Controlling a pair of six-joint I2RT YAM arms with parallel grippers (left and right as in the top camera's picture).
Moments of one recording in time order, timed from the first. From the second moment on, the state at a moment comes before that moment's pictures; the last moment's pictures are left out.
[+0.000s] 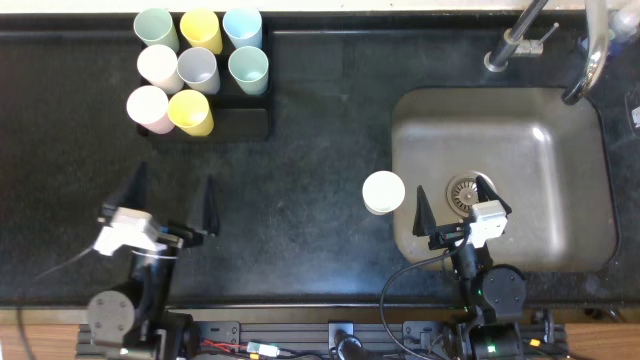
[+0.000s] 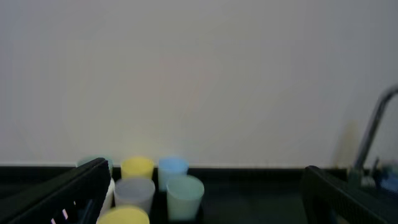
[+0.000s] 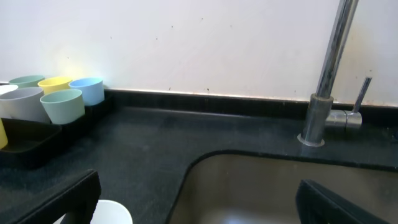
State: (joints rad) left arm -0.11 0.12 0.17 0.22 0.12 -0.16; right arm 0.13 0.01 0.02 -0.01 -0.07 0.05
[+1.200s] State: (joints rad) left arm -0.11 0.01 0.01 -0.06 0.20 -0.10; right arm 0.13 0.01 0.02 -0.01 -0.07 0.05
